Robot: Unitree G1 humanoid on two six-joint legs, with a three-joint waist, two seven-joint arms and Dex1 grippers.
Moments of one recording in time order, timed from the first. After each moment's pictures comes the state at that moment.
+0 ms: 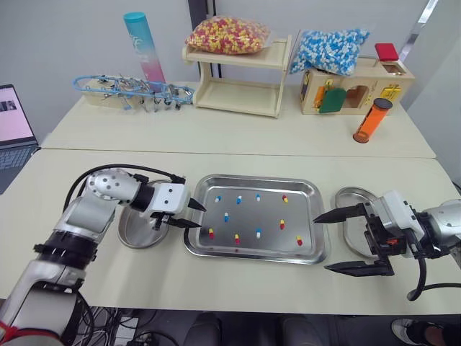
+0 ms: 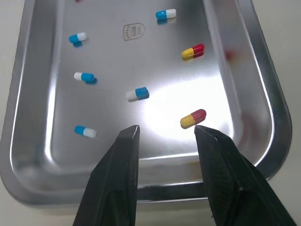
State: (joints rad) left arm -0.64 0.83 -0.27 0.30 -0.11 -0.23 -1.51; right arm -0.12 -1.00 -0.12 -0.44 0.65 0.39 1.35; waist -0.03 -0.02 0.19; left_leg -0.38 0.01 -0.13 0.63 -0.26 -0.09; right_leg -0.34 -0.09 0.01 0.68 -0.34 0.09
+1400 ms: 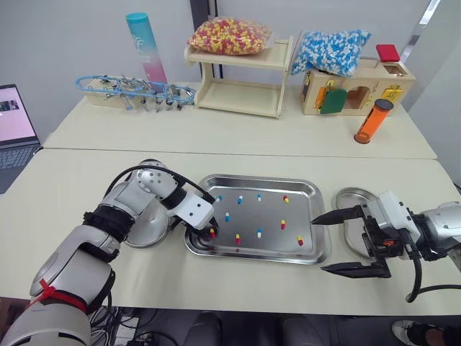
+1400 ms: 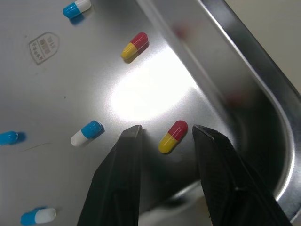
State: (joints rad) left arm -0.88 0.72 -0.59 0.60 -0.03 -0.53 -1.61; right arm -0.11 -1.00 -0.12 -0.47 0.66 0.44 1.31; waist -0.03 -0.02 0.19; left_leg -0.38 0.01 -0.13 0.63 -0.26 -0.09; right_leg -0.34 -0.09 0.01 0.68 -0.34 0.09
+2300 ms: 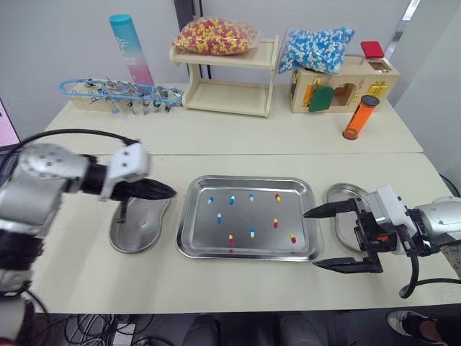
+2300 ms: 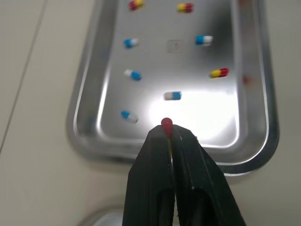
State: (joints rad) left arm -0.50 1.12 -0.01 0.06 -0.36 0.35 -1.35; right arm -0.19 -0.94 -0.09 -0.51 0.70 0.45 1.26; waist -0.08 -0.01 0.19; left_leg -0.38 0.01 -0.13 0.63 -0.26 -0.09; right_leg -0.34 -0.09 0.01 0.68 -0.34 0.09
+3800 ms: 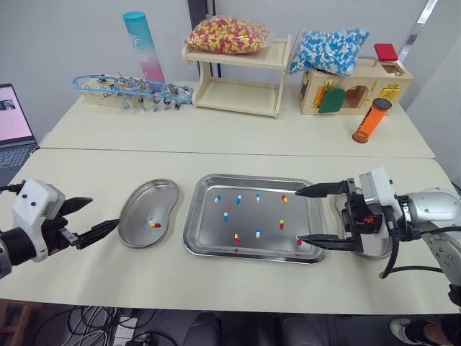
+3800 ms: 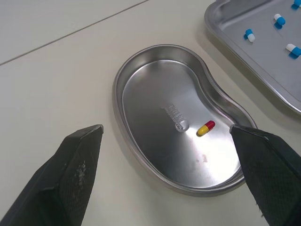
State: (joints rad) left arm 0.19 0.93 0.66 -0.24 -0.48 0.57 -0.97; right arm -0.28 -0.85 -0.06 -0.46 0.65 0.43 1.18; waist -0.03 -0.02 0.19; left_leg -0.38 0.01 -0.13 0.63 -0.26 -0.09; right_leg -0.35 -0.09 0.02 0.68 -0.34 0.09
